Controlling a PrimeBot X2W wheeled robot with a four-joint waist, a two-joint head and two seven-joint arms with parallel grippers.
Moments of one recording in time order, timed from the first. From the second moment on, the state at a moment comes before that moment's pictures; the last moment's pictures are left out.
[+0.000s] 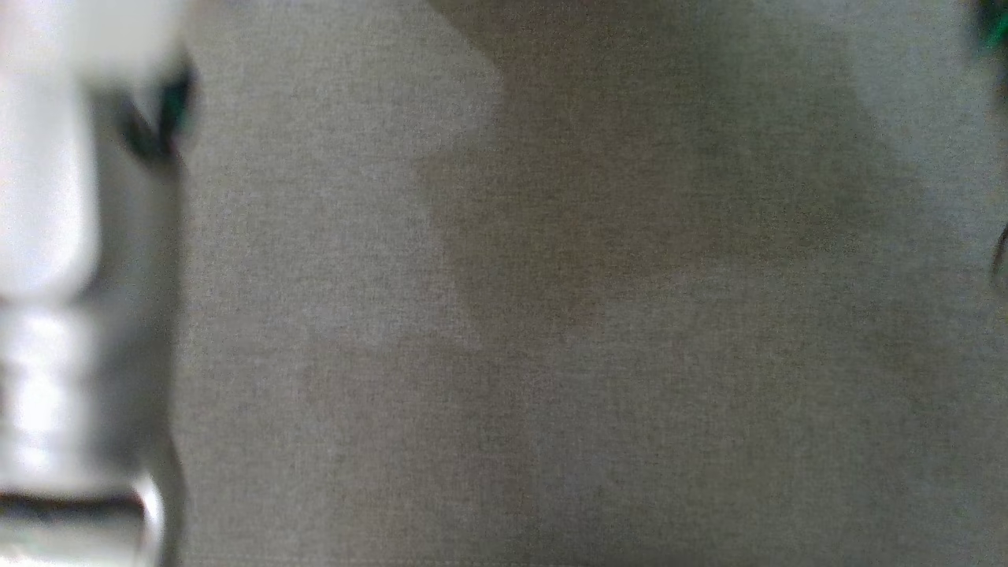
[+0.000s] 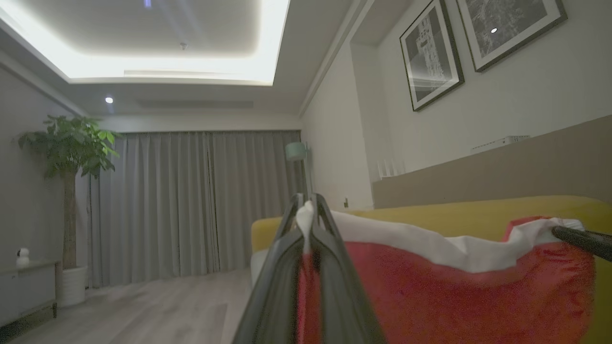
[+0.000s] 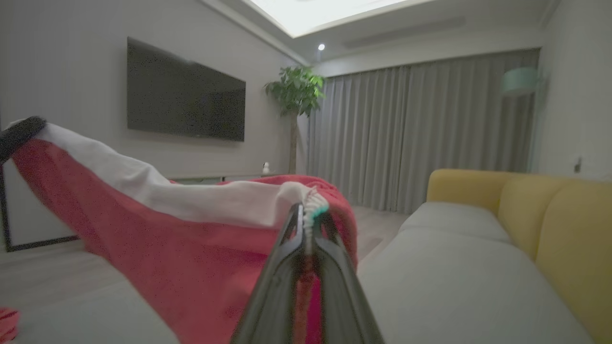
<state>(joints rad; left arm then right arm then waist) -1.03 0.17 -0.18 0.16 -0.23 -0.13 -0.26 -1.17 -0.46 0.55 0.35 0.59 0.13 -0.26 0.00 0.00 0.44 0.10</state>
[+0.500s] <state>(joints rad) -0.20 0.08 -0.20 0.24 -0.35 -0.13 -0.26 -0.40 -0.48 0.65 0.20 0.71 0.13 -0.26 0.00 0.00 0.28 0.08</state>
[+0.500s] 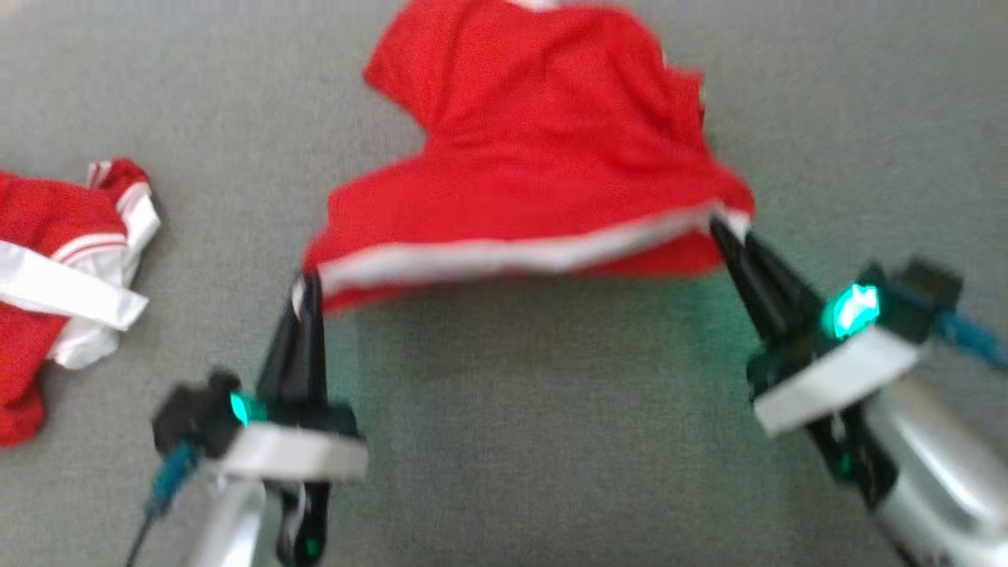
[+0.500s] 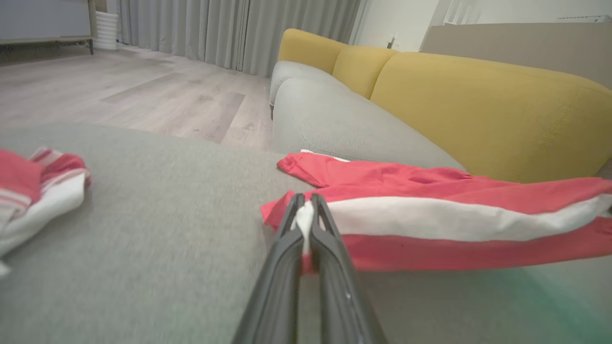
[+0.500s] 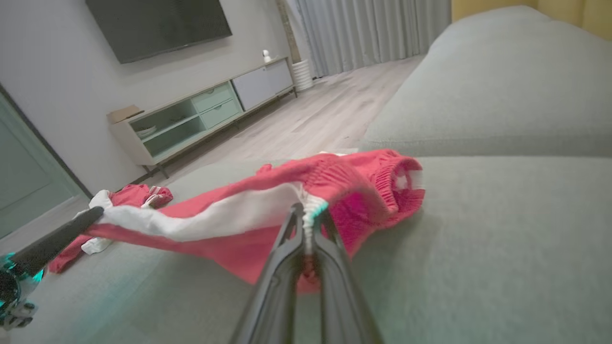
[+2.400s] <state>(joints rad) -1.18 0.39 -0.78 0.89 -0.67 -0.13 -0.24 -0.57 -0.16 0.52 0.27 0.89 0.13 -0.26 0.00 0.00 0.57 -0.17</state>
